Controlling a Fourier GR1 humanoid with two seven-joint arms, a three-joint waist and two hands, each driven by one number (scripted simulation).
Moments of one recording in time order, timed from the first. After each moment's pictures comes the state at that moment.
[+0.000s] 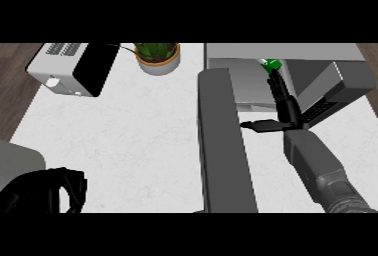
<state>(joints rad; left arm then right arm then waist) 0.20 0.01 0.15 -2.05 0.28 -0.63 0.09 -0.81 -0.19 -0.27 -0.14 0.06 0.01 -0.94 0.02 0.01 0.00</state>
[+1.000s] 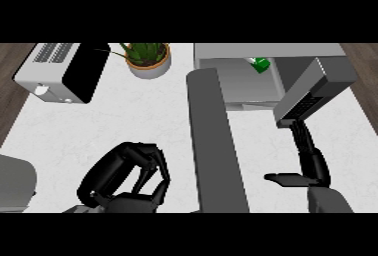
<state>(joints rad) -0.03 0.00 -0.23 -1.82 -0.01 -0.41 0.02 -0.28 -0.19 -0.18 -0.59 0.02 0.14 -0.95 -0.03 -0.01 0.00</state>
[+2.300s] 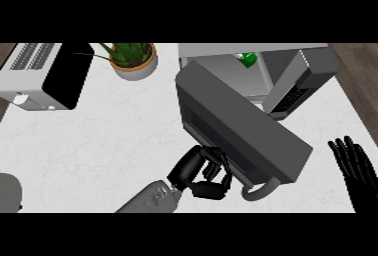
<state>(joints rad) -0.46 0.01 -0.81 -0.93 0.15 0.28 -0.46 0.18 -0.34 -0.08 -1.43 -0.18 0.36 -0.75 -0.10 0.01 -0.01</state>
